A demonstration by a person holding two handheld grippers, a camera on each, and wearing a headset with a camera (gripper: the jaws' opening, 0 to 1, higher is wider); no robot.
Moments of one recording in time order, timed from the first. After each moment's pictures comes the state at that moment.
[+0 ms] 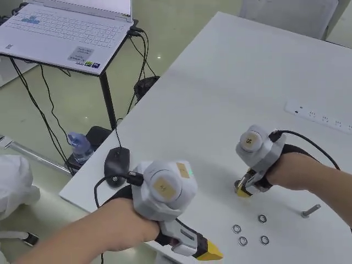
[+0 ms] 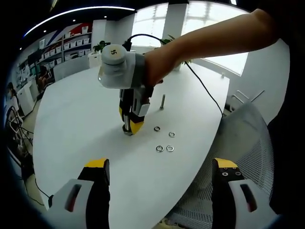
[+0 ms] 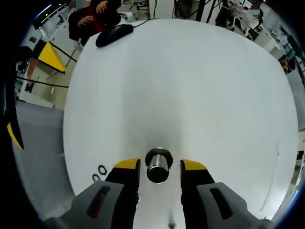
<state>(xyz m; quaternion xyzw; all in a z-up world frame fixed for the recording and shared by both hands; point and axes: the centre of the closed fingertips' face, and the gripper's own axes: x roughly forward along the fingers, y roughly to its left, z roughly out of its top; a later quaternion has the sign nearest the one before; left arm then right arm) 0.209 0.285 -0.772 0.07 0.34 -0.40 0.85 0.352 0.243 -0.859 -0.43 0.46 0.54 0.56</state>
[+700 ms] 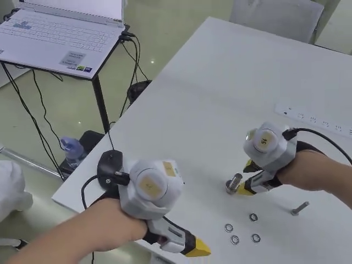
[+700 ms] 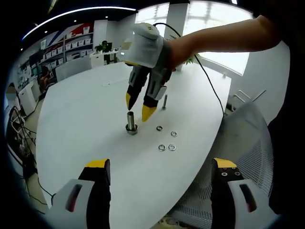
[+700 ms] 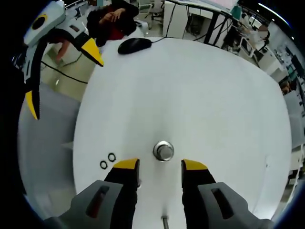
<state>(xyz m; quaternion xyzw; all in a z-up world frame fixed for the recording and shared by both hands) 0.209 0.292 -0.767 0.07 0.33 -0.39 0.86 0.339 0.230 -0.819 -0.44 0.38 0.59 0.56</state>
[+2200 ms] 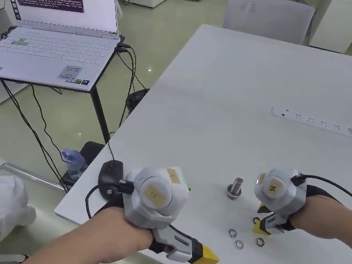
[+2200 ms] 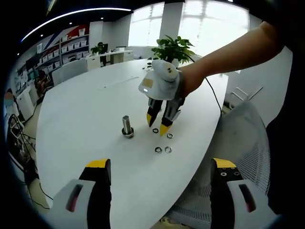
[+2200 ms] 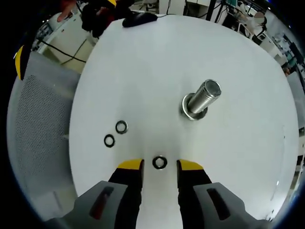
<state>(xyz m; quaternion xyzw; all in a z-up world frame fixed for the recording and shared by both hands) 0.205 0.282 -0.762 0.08 0.33 -0.40 0.85 0.306 0.175 -0.879 -0.44 0.43 0.56 0.56</state>
